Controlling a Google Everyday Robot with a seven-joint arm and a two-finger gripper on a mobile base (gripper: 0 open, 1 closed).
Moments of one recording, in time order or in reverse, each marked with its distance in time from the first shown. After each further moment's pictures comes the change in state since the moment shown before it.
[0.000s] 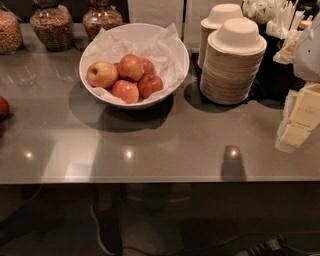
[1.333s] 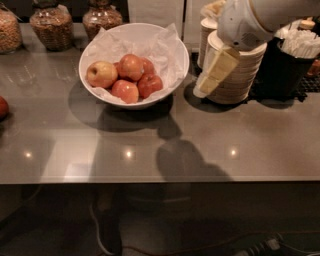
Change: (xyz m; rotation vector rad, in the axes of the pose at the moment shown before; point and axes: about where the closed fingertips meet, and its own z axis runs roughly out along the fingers) arm -0.147 -0.093 0.027 0.188 -0.445 -0.197
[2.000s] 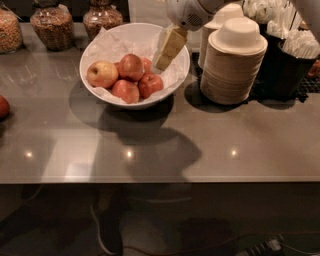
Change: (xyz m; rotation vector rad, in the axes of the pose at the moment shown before) arm -0.081 -0.053 0.074 -0.038 -0.169 -0.129
